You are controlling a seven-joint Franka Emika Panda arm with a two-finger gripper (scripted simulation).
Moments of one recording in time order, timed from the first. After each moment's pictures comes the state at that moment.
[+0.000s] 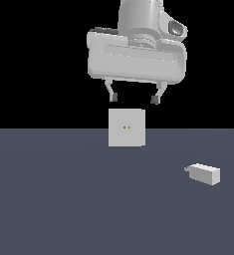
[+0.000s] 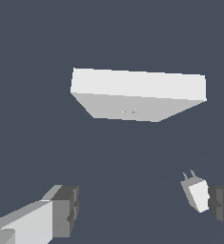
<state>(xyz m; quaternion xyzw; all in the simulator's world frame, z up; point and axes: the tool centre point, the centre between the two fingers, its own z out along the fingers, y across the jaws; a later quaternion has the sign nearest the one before) -0.024 -0.040 0.162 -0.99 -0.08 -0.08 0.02</state>
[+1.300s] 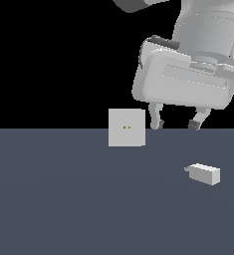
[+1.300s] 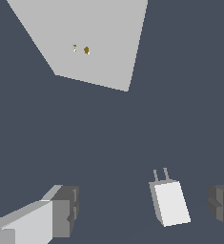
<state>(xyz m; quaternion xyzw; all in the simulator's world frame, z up) -0.054 -0.117 0.106 -0.97 -0.18 -0.16 0.04</state>
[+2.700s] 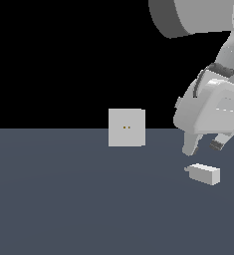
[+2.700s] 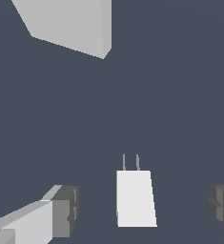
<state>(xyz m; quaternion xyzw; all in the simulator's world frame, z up) -0.056 -0.168 0.062 -0.94 -0.25 -0.21 0.05</state>
